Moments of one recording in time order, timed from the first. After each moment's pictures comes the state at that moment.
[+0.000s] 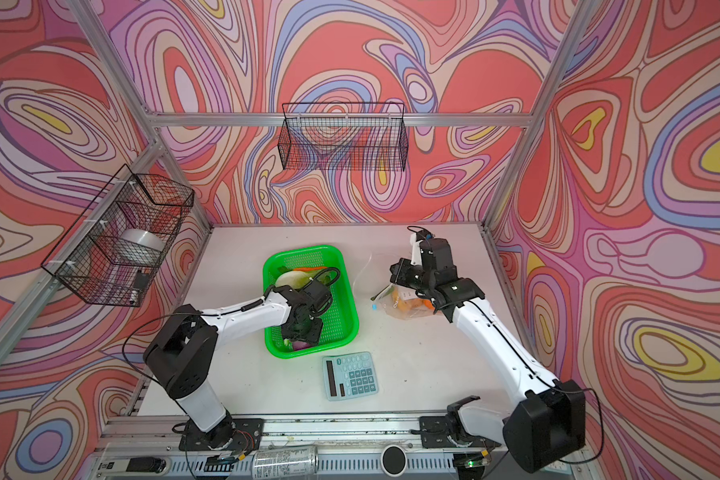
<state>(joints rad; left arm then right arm) -0.70 1.74 1.11 -0.85 -0.13 -0.55 0.31 1.24 1.08 -0.42 -0.24 0.59</state>
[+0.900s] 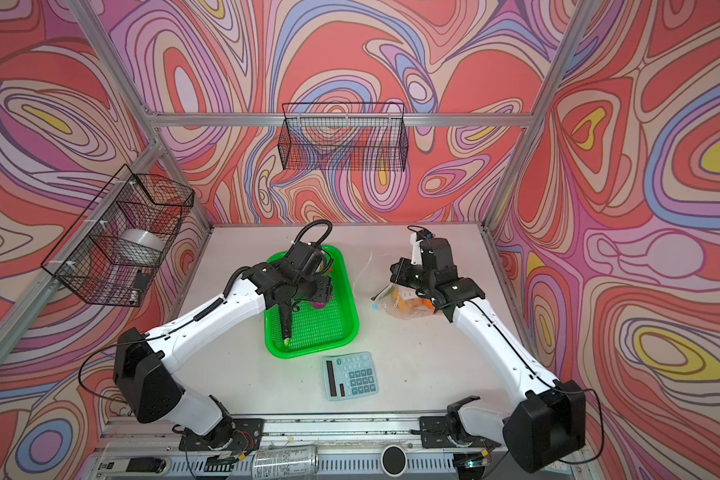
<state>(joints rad) -0.70 1.56 1.39 -0.77 -0.14 -0.48 0.31 1.24 1.08 -0.43 -0.24 0.59</state>
